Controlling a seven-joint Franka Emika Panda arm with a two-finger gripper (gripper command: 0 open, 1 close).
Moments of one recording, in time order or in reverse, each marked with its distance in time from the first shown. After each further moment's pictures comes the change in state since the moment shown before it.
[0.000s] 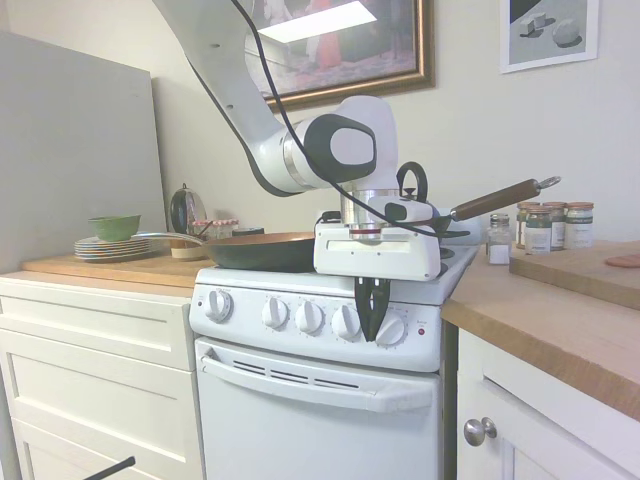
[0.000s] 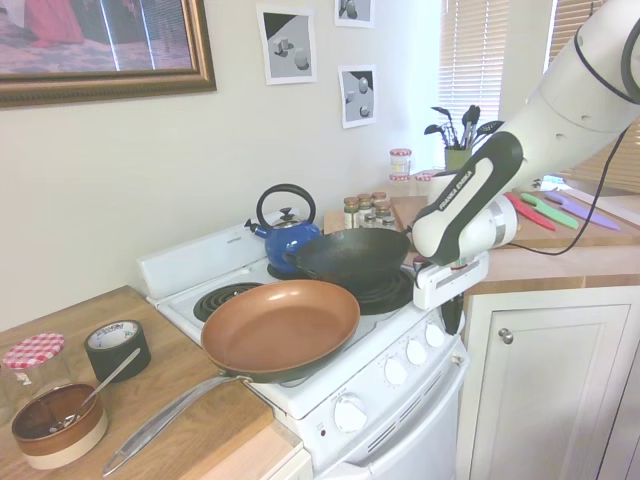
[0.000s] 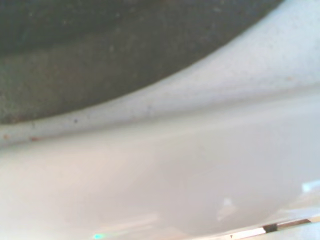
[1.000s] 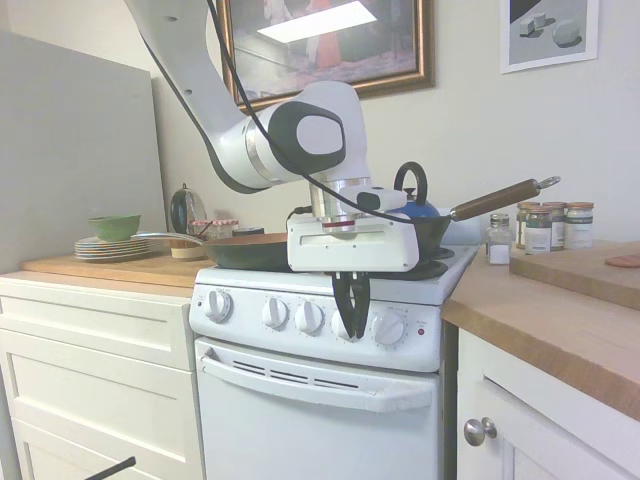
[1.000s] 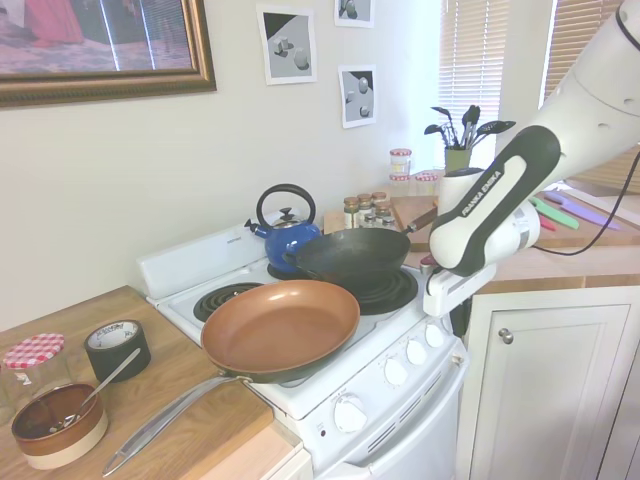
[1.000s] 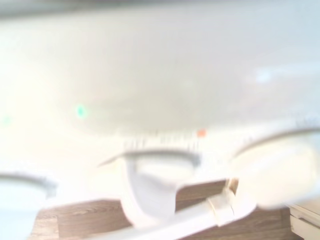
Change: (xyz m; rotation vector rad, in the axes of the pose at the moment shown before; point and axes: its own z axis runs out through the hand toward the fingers) arm -0.046 0.021 -0.018 0.019 0.076 -0.060
